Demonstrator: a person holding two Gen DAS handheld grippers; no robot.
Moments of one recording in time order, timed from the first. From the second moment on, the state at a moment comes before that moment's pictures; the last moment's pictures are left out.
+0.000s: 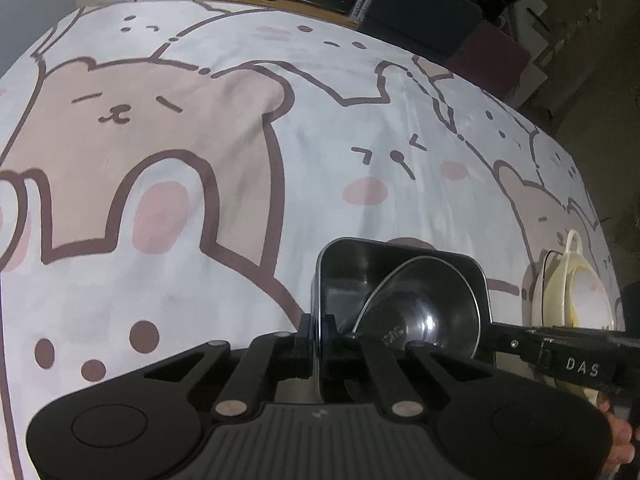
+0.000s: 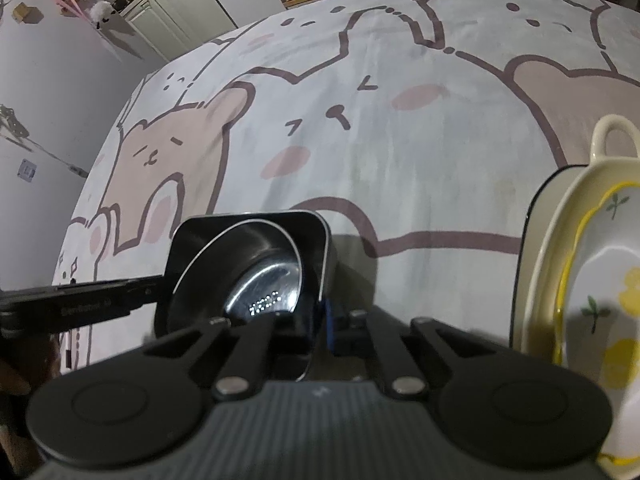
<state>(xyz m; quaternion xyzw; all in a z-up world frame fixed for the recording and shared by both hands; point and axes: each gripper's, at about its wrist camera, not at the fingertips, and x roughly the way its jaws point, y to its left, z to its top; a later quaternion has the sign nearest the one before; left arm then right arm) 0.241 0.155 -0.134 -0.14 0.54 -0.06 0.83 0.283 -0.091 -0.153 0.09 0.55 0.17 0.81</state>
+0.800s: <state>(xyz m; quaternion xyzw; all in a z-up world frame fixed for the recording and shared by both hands) 0.208 0.127 -0.077 -0.17 0.50 -0.05 0.85 0.264 -0.117 -0.108 0.08 0.51 0.18 0.84</state>
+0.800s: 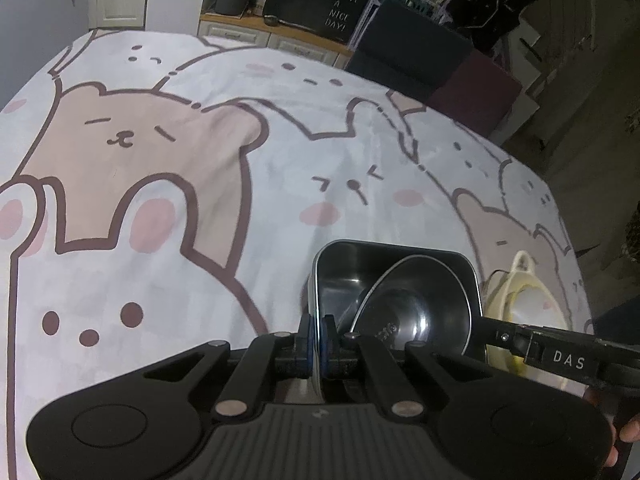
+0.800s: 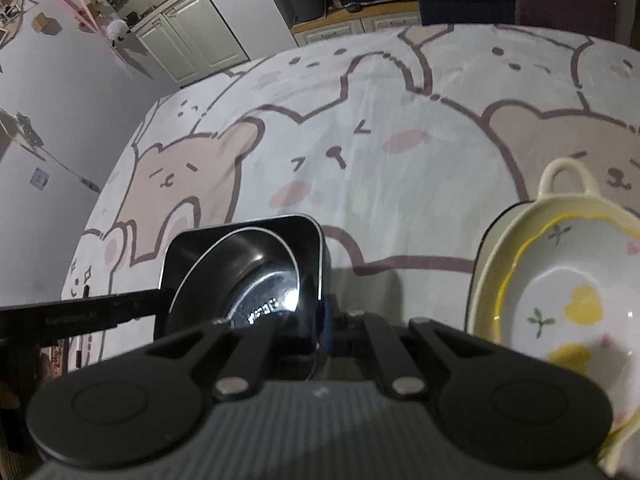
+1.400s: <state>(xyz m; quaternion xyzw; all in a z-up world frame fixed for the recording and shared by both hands) 0.193 0.057 -0.027 -0.16 0.46 -0.07 0.87 0.234 -0.182 -0.058 0.09 0.47 0.16 0.86</state>
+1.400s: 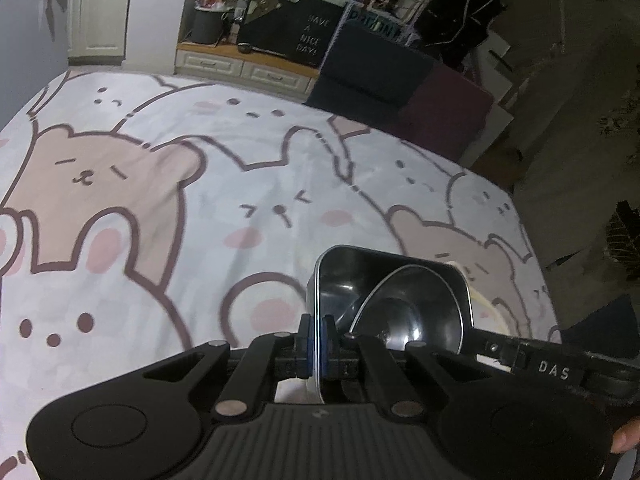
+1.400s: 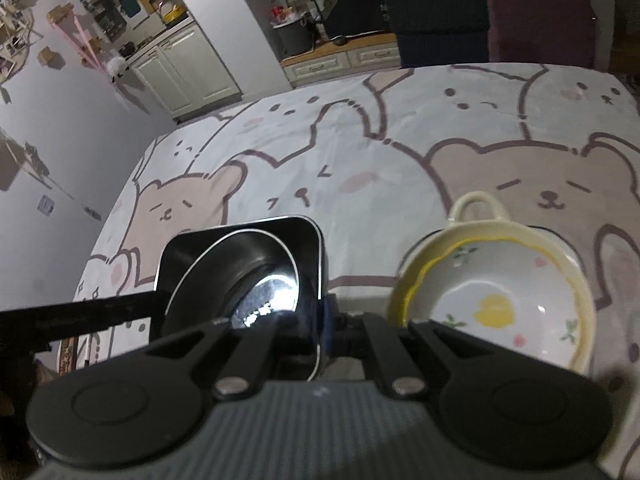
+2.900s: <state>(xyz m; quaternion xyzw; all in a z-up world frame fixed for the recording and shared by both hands) 0.232 -0.096 -0.059 -0.13 0.50 -0.14 0.84 0.218 -0.344 -0.066 0.15 0.46 0.05 0.87</state>
